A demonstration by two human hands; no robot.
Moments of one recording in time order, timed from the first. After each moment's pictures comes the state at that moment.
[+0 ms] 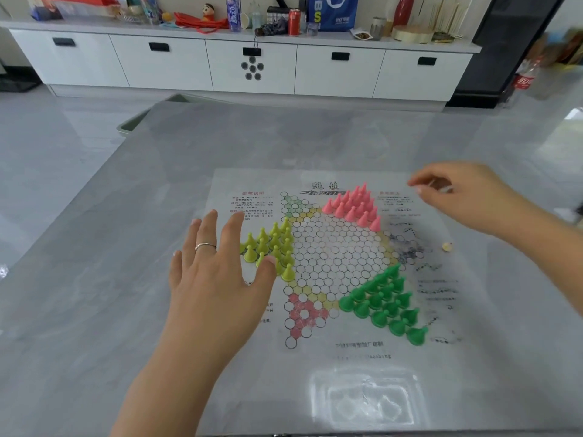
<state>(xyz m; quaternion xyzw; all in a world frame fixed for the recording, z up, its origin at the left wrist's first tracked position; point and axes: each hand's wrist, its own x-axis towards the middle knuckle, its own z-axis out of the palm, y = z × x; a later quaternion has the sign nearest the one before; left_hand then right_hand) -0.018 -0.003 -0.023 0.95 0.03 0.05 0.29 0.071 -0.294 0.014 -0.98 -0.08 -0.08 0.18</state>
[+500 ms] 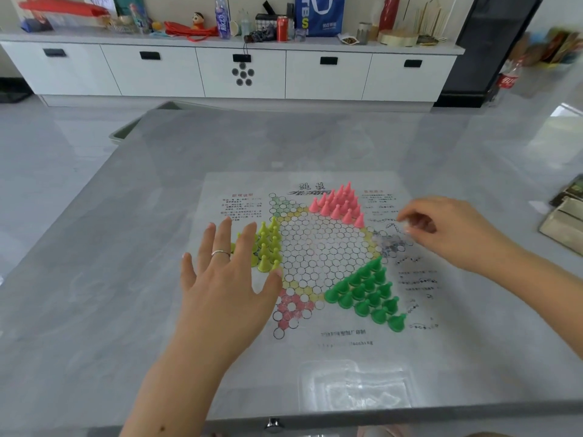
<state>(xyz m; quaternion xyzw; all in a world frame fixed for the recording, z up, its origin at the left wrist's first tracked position) -0.023 -0.013 -0.036 0.97 -0.02 0.04 0.22 0.027 -0.300 -0.009 -0.98 -0.10 -0.04 0.16</state>
